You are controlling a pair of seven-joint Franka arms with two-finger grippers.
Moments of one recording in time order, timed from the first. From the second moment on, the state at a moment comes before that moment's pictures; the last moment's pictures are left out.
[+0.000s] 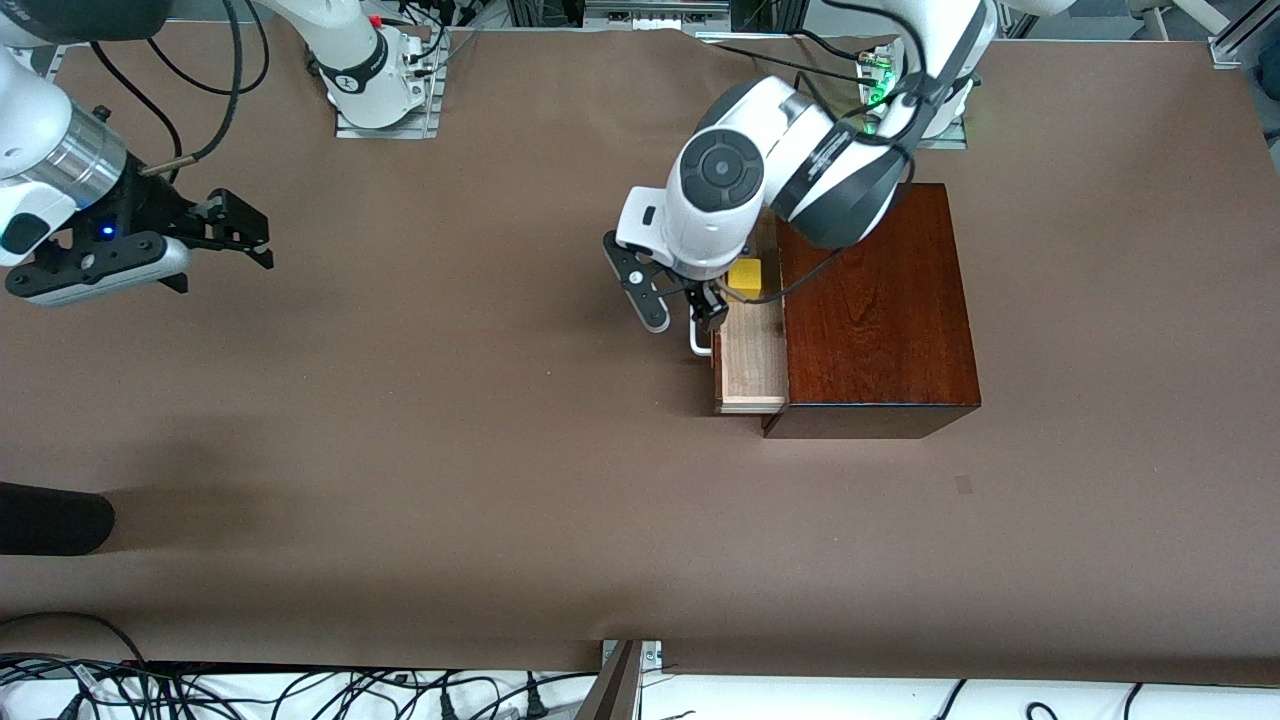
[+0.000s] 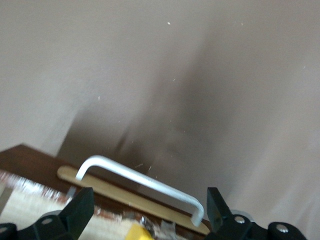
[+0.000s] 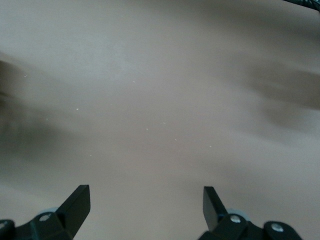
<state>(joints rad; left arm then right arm) -0.61 0.55 -0.10 -1.39 -0.10 1.84 0.44 0.36 0.06 -0.24 -1.59 0.07 1.69 -0.16</state>
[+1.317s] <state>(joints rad) -0.61 0.72 -0.10 -1.39 -0.01 1.87 0.88 0.37 0.06 -0.28 -1.56 0.00 1.67 -0.16</state>
